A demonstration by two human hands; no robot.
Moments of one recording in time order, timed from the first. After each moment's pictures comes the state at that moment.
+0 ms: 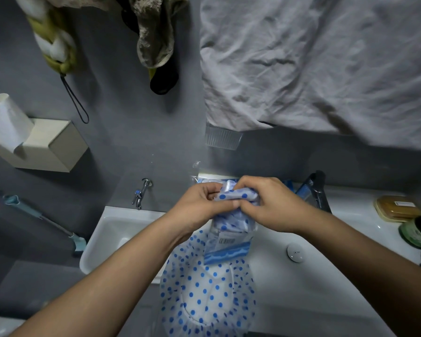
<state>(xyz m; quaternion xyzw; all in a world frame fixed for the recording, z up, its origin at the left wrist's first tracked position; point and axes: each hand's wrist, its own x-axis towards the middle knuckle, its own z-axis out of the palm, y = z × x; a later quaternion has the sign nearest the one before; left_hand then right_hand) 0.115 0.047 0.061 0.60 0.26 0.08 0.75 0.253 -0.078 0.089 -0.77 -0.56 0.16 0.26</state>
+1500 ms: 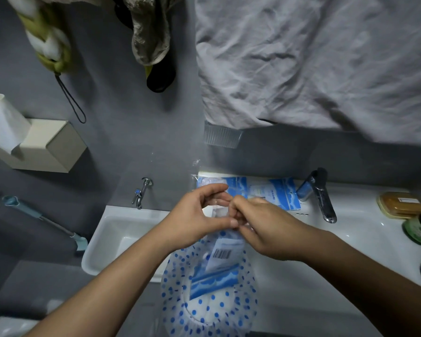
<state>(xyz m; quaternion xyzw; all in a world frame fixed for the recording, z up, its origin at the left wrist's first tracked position) 0.096 0.047 0.050 0.72 0.22 0.10 0.65 0.229 -0.097 0.082 -0.73 -0.64 0.19 0.15</state>
